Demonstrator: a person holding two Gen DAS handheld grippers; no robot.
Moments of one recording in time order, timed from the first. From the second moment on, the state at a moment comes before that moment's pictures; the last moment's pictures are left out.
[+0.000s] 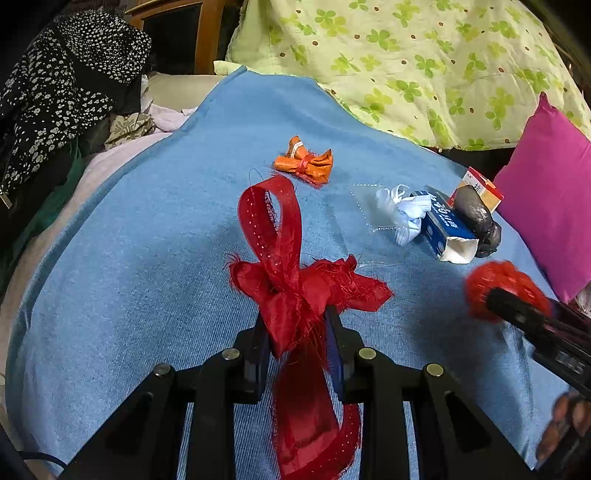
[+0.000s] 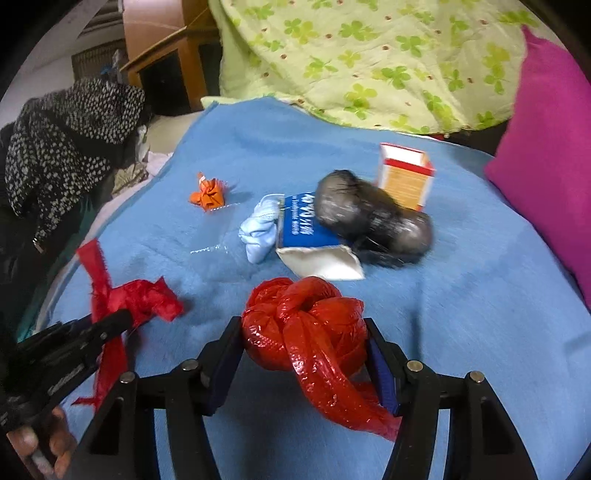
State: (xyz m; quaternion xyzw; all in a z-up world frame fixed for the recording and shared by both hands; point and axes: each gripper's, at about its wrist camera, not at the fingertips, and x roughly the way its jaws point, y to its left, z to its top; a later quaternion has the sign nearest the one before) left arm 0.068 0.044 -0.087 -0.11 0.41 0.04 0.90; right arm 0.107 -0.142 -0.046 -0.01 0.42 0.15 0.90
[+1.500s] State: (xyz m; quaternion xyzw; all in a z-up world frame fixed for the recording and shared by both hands) left arm 0.018 -0.062 -0.010 -0.03 0.39 -0.03 0.92; right arm -0.025 -0.275 0.017 0.11 0.33 0.06 0.93
